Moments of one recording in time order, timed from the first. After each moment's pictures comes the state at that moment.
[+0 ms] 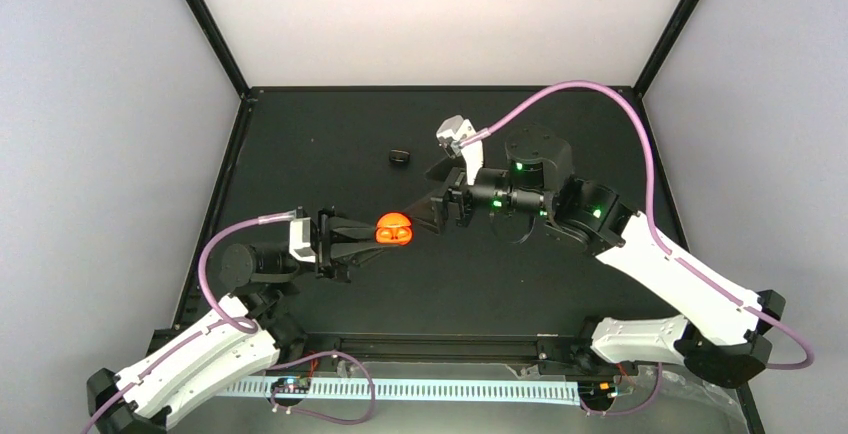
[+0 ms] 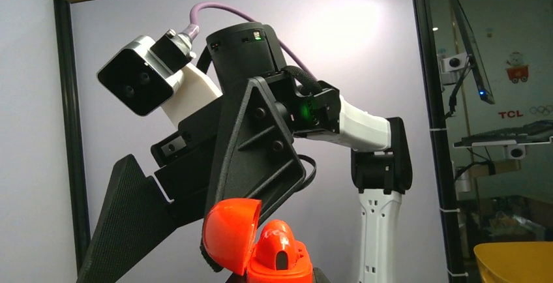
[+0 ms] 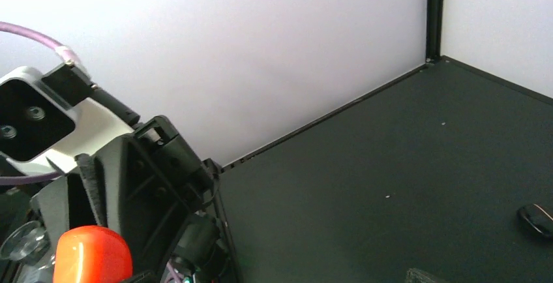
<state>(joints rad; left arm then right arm) -0.75 0.59 0.46 0.78 0.66 -0.32 0.98 1.18 1.43 -0.49 -0.28 0.27</state>
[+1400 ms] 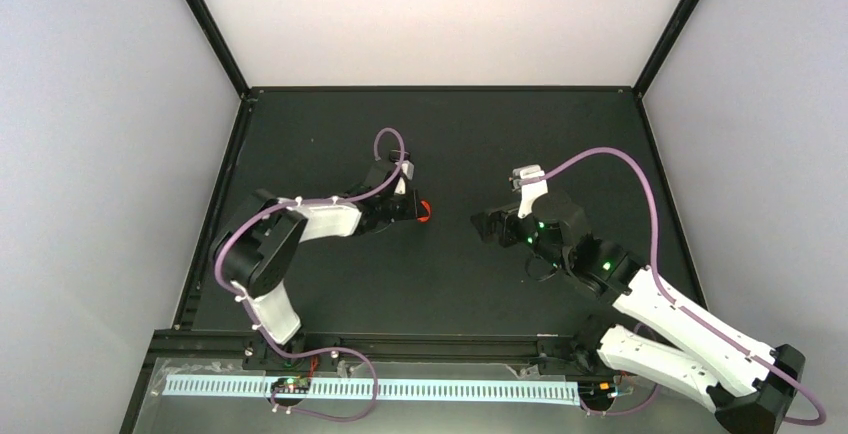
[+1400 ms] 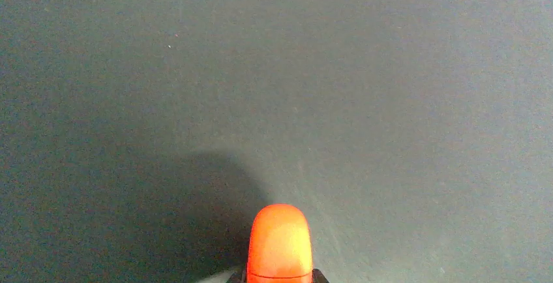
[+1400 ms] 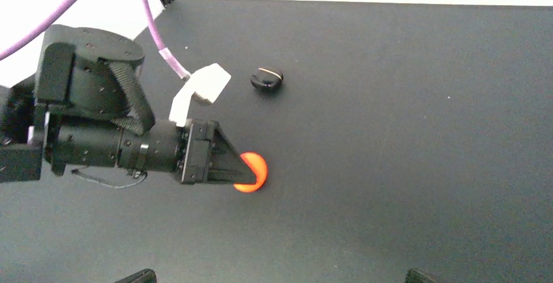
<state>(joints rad) -0.57 1.71 0.81 0.15 0.19 -0.63 0.83 0.81 0.77 -0.40 0.23 0.41</state>
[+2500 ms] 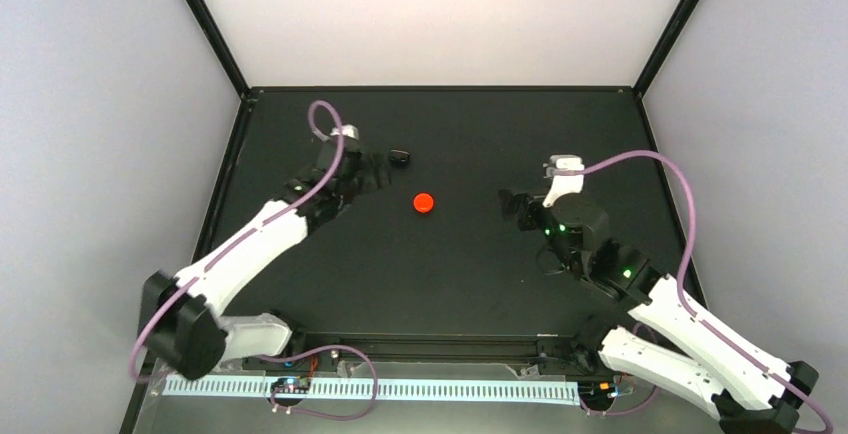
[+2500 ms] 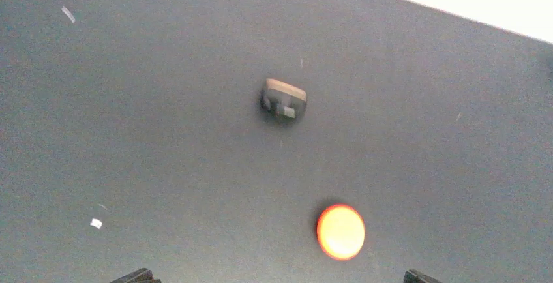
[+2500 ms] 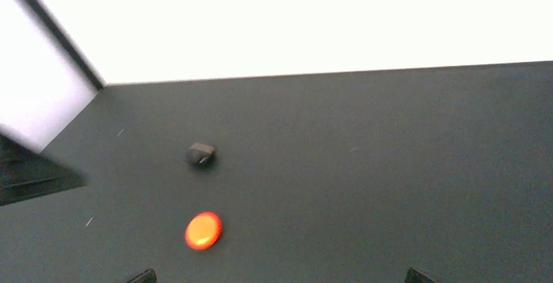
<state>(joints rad) -0.52 1.31 0.93 -0.36 -0.19 -0.63 0.83 0.76 0.81 -0.41 0.46 0.42</state>
